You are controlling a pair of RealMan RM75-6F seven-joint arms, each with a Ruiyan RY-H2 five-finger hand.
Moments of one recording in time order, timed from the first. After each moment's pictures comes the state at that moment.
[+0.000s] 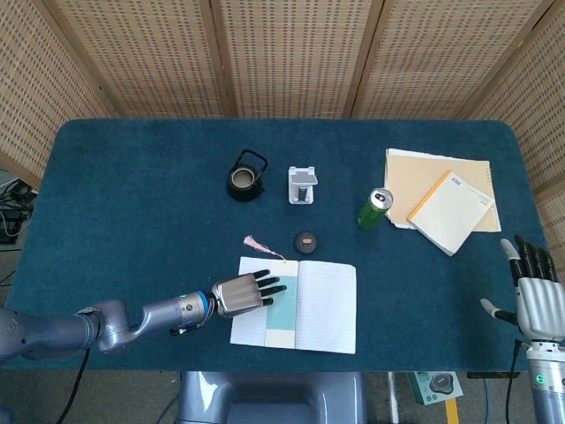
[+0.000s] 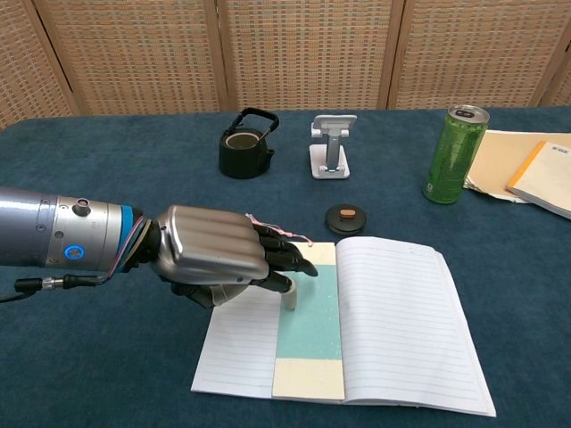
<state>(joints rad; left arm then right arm) -1.10 -1.54 0.14 -1.34 1.73 0.70 0.13 0.11 -1.26 0.14 -1.39 -1.42 1.47 0.05</state>
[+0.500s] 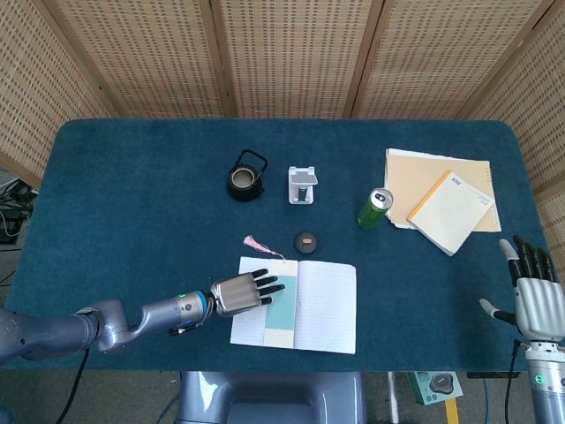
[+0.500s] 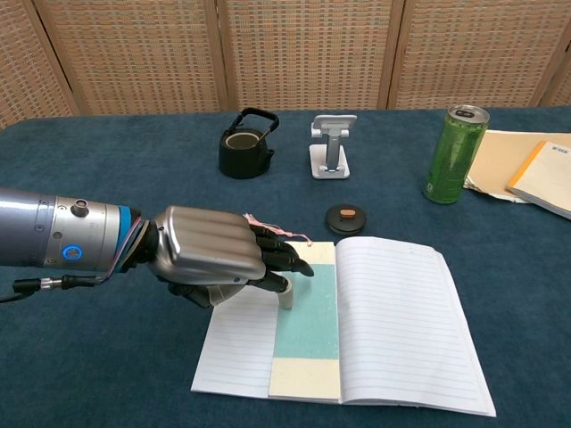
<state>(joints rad) -1.09 -1.54 0.14 -1.34 1.72 0.70 0.14 0.11 -1.26 0.13 -1.39 -1.42 1.47 0.04</state>
